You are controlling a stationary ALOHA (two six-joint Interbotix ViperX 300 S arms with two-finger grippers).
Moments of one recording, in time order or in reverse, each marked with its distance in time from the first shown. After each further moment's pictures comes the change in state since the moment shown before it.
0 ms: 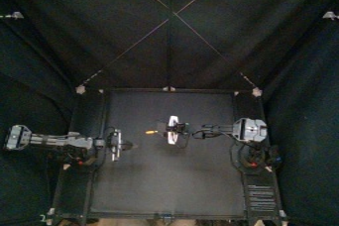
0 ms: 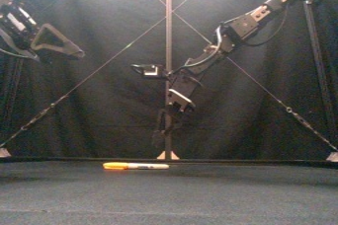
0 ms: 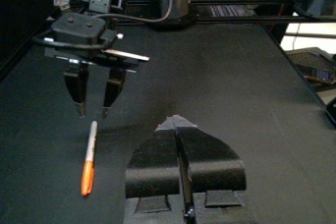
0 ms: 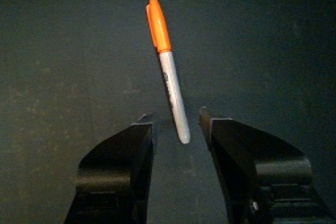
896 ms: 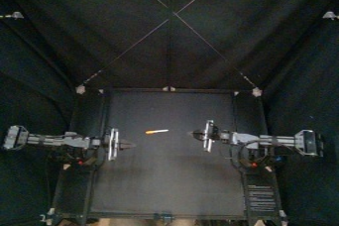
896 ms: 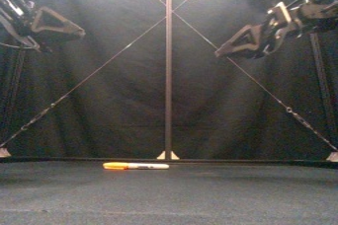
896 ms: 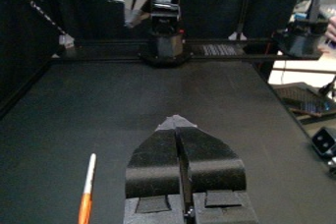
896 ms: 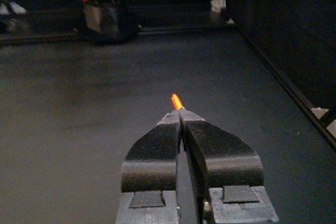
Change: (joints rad) left arm -0.034 -0.057 0.000 -0.008 -0.072 0.000; right arm 0.043 -0.793 0.676 0.150 -0.574 0.020
